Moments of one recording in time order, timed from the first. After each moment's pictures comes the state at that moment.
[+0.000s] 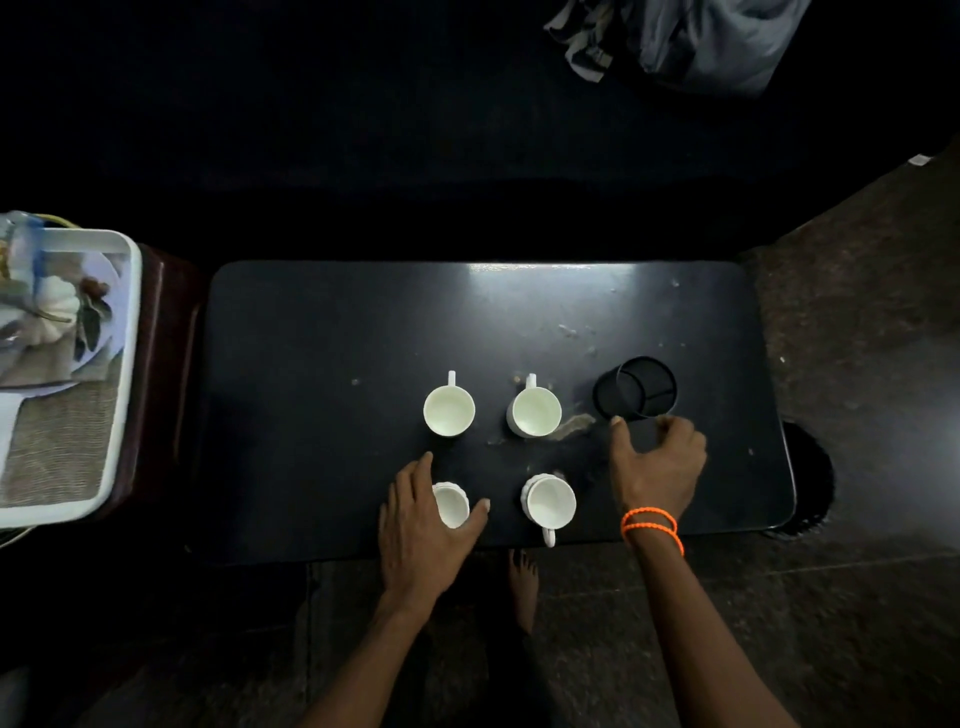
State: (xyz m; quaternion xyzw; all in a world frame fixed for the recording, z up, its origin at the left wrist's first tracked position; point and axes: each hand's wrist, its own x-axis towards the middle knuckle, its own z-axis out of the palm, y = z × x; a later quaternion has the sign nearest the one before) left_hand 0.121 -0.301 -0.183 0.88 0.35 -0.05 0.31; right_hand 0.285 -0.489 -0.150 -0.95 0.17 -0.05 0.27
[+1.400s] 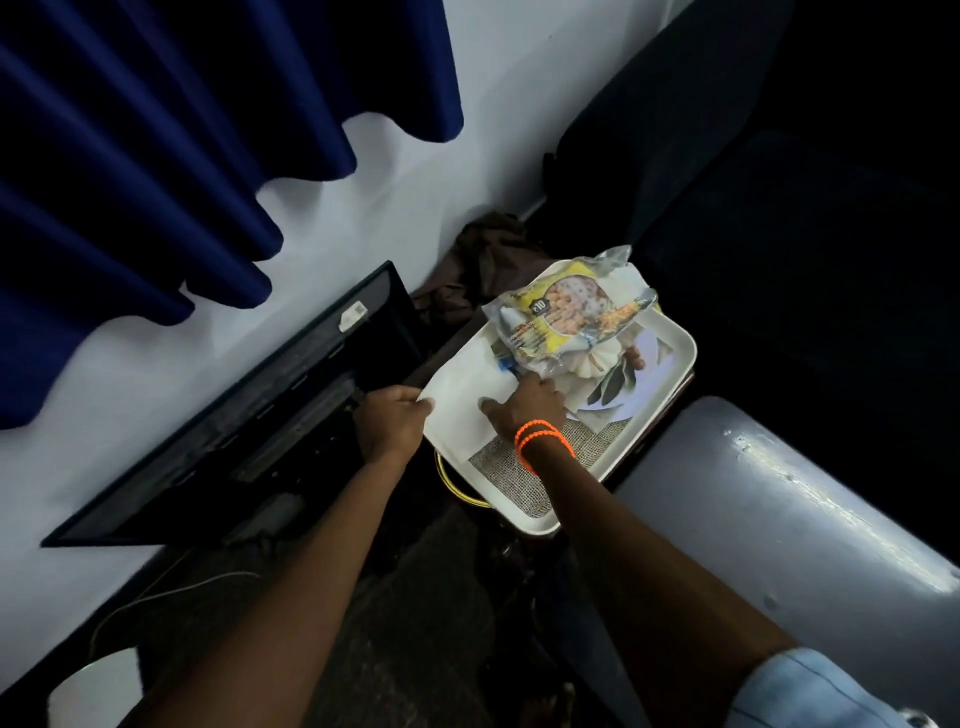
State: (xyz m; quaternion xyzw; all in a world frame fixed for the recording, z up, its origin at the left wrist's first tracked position) left_hand -0.088 0.196 -0.148 0.52 0.74 0.19 0.37; right_hand 0.081 0.160 -0.164 -0.84 -0.37 0.36 0.15
